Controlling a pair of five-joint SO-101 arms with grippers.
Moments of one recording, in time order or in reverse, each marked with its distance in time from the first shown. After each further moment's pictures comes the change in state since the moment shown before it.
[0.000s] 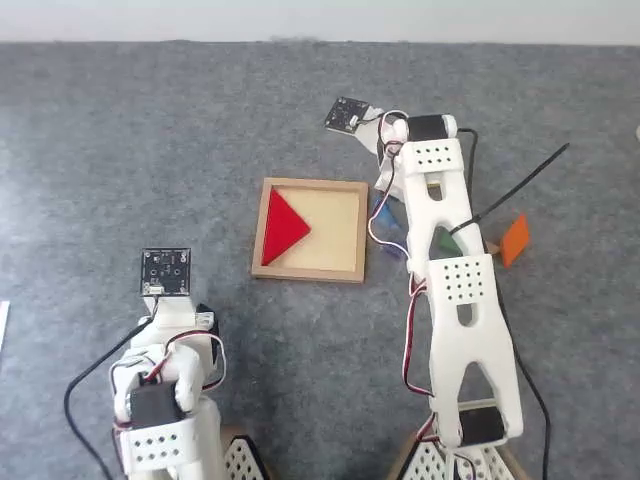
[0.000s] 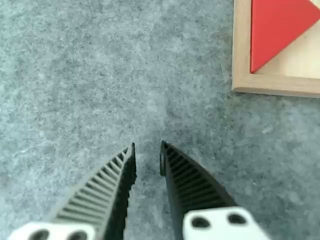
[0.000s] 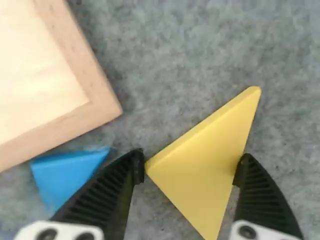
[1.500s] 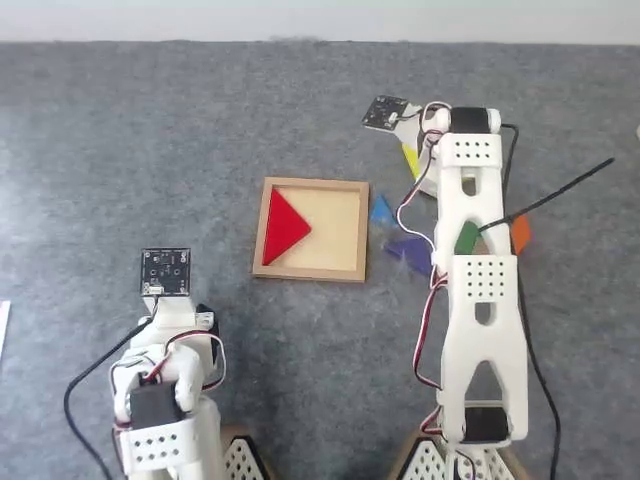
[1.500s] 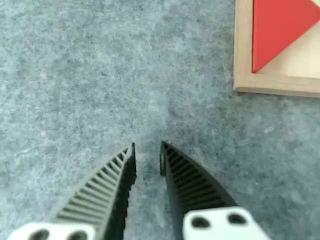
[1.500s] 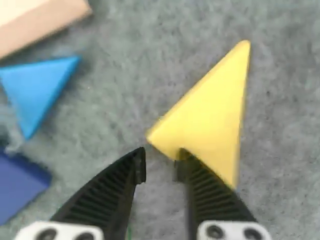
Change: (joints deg) left arm 0.0 0.0 0.0 0.0 0.0; right arm 7.0 -2.3 -2.6 10.1 6.2
